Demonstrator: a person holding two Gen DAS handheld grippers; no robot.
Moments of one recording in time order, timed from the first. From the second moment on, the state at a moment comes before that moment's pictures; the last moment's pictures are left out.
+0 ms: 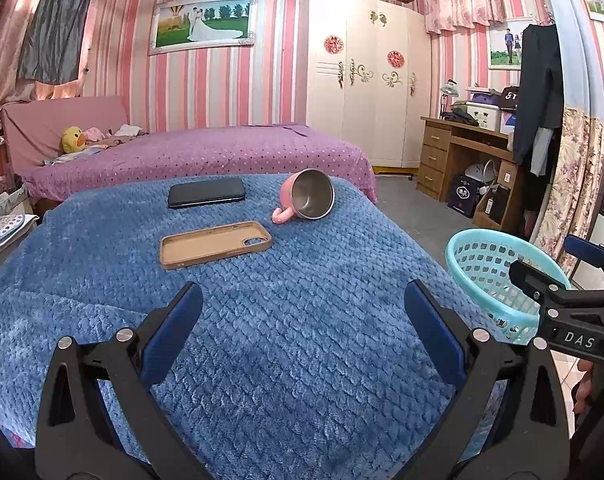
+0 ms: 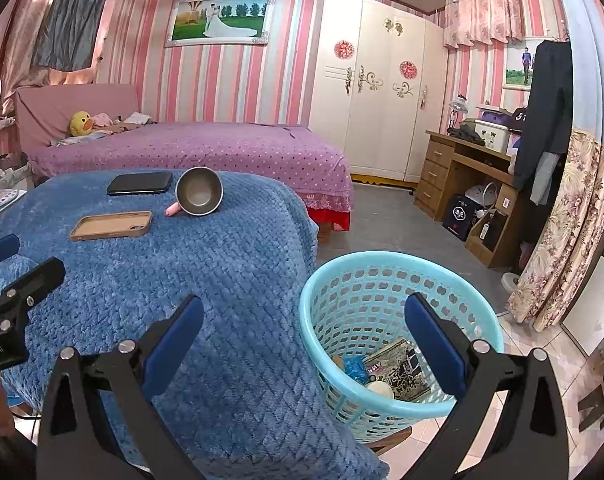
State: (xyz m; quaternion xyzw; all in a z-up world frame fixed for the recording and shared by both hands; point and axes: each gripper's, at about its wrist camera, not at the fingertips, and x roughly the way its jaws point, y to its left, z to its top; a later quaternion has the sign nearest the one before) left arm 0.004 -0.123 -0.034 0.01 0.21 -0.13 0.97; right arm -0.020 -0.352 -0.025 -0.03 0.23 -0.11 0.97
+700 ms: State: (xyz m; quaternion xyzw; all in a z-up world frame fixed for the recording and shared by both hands) left arm 0.000 -0.123 -0.033 0.02 0.20 -0.13 0.97; right arm -0.021 -0.356 -0.029 -0.03 0.23 -0.11 0.97
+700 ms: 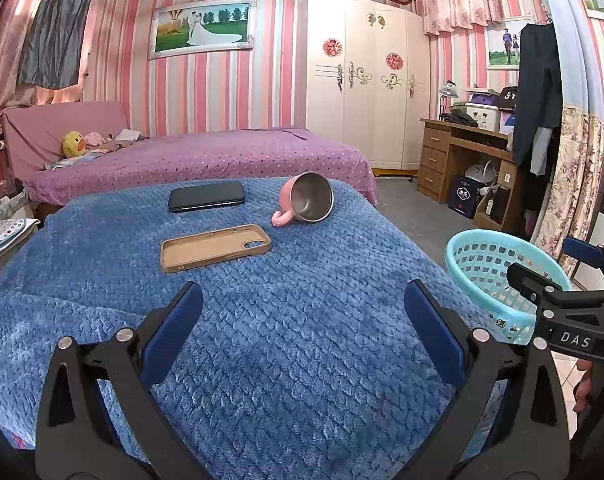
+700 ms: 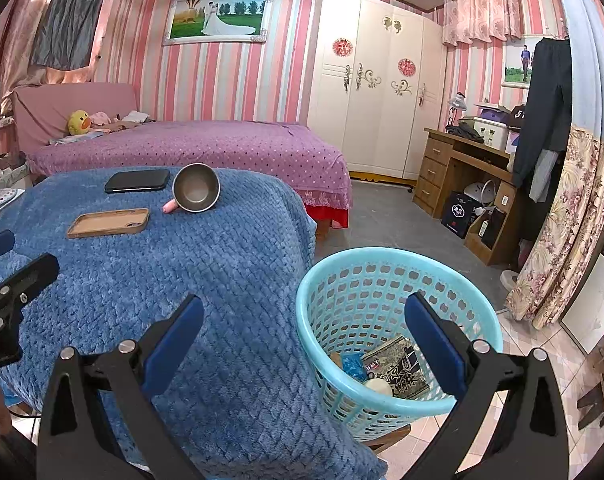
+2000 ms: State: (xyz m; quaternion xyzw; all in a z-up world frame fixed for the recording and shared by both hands) left arm 0.004 -0.121 -0.036 0.01 0.20 -0.12 0.97; right arm -0.021 -0.358 -0.030 -0.03 0.23 -0.11 0.97
